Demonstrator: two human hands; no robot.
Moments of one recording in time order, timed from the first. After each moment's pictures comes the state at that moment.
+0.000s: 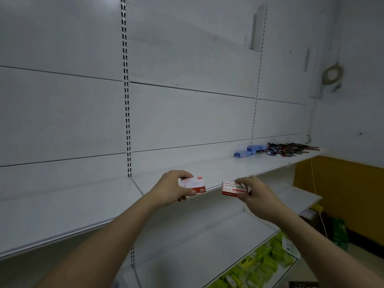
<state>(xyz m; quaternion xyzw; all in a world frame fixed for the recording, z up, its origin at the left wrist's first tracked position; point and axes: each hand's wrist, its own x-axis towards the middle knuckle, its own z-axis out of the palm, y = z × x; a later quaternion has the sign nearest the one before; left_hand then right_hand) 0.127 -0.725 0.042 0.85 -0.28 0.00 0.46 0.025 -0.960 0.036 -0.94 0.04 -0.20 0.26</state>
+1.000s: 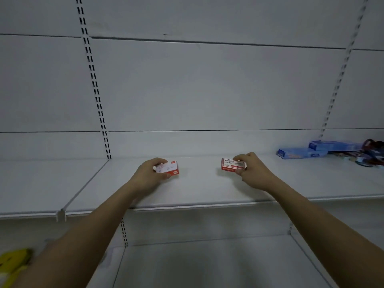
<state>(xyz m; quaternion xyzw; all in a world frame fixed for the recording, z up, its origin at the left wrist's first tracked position) 0.331 -0.886 -0.022 0.90 0.04 0.14 0.42 0.385 -1.198 0.006 -0.94 -0.16 -0.07 0.28</state>
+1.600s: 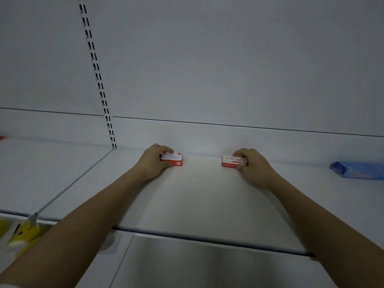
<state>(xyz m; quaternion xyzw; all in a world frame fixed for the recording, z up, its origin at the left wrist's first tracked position) 0.431 -0.855 -0.033 0.94 0.10 0.16 0.27 0.536 -1.144 -0.027 -0.92 -0.27 -0.04 0.29</state>
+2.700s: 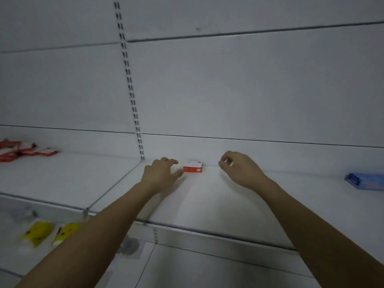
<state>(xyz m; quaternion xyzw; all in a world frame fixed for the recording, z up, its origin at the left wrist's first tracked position) 0.370 -0.870 -0.007 0.97 0.20 0.13 0.08 0.479 -1.096 0.012 -0.89 -0.34 -0.07 0.30</state>
